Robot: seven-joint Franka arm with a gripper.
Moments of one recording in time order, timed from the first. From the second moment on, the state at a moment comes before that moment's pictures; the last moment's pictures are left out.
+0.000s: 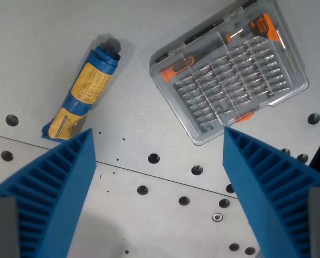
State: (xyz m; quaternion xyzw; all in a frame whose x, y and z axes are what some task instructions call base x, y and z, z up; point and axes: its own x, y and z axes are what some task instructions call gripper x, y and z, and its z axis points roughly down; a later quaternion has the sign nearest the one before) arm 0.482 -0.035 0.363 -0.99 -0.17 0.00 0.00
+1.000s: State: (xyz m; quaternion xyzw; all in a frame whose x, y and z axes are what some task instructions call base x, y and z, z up) arm 0.480 -0.032 0.354 -0.99 -0.15 0.01 0.00
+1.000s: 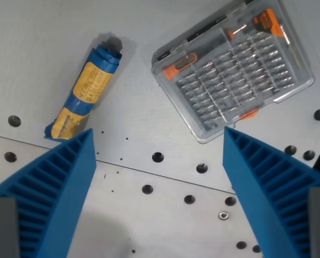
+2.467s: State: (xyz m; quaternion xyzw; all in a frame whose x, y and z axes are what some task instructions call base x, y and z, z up) arm 0.443 0.020 0.248 -1.00 0.02 0.02 0.01
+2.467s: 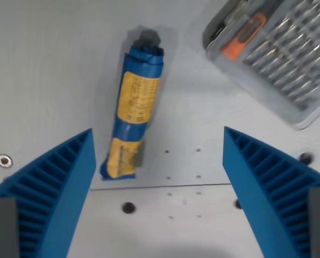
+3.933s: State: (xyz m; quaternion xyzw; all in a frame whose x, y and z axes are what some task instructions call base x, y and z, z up) arm 0.412 0.054 0.145 -0.99 0.14 0.02 0.01
